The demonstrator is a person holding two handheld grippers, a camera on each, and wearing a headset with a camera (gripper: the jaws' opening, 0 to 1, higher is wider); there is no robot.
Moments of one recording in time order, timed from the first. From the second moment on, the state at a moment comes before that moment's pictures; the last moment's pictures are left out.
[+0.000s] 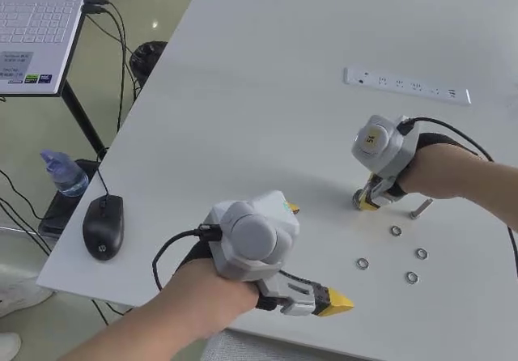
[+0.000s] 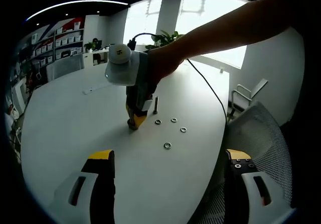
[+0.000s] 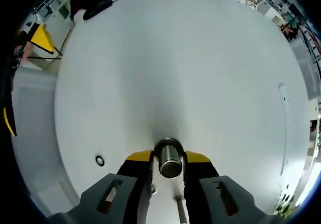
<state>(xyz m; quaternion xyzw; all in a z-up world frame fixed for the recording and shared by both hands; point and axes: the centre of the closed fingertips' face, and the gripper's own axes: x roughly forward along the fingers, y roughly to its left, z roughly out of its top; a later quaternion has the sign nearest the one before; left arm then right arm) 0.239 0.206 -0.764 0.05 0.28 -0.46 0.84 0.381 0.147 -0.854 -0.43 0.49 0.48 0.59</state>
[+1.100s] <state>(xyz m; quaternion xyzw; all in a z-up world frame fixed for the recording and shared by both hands) 0.230 0.202 -0.767 0.04 0.29 -0.43 0.85 0.382 0.149 -0.856 -0.42 0.48 0.50 0.58</state>
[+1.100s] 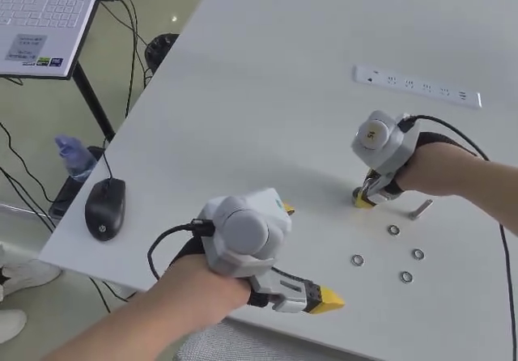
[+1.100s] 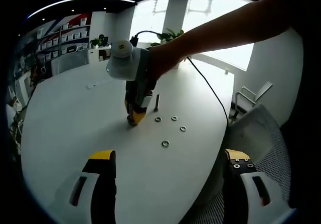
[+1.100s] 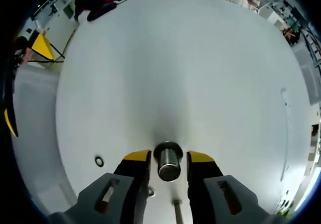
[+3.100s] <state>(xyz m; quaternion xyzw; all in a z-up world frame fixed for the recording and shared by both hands) 0.219 0.192 -0.755 0.03 0.30 -0.37 0.88 0.358 0.102 -0.791 -0.43 0.41 0.59 0.55</state>
